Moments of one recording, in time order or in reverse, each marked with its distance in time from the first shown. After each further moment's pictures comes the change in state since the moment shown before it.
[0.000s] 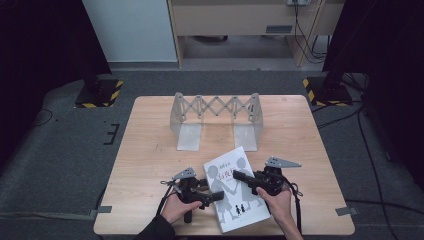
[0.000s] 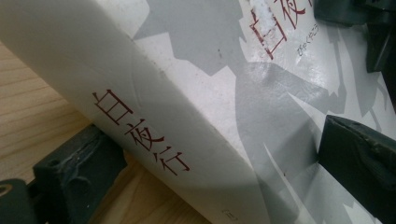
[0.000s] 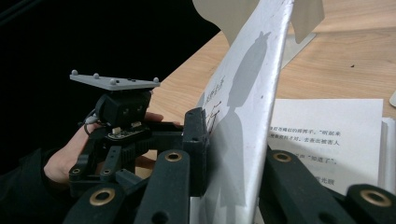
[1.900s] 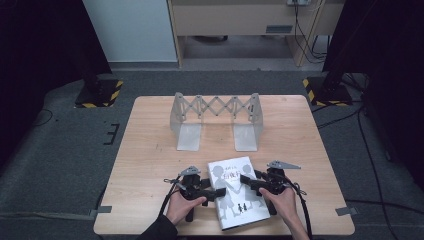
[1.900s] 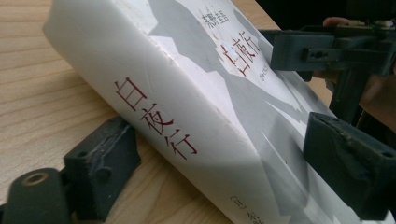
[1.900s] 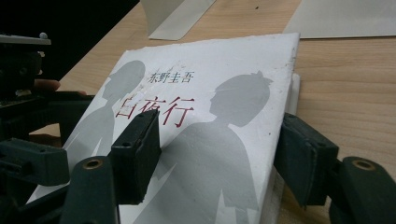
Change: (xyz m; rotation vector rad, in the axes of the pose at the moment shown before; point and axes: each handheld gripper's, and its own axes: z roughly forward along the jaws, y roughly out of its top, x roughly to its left) left arm 0.001 0.005 0.010 0.072 0.127 -0.058; right arm -0.048 -0.032 0.004 0.094 -0.224 0.071
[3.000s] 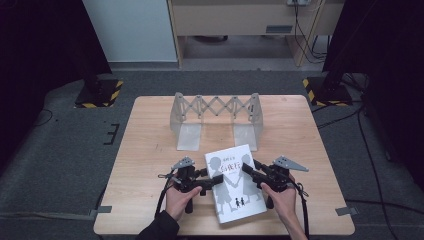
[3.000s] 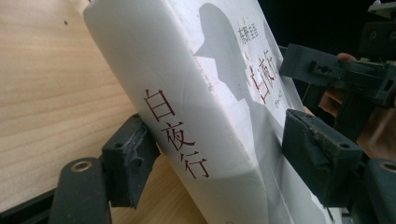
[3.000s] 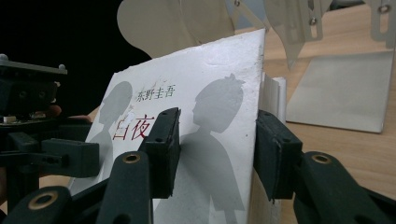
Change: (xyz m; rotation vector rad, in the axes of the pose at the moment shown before) left arm -0.008 0.028 -0.019 -0.145 0.013 0.033; right arm 0.019 0.018 -0.016 -0.238 -0.008 -0.076
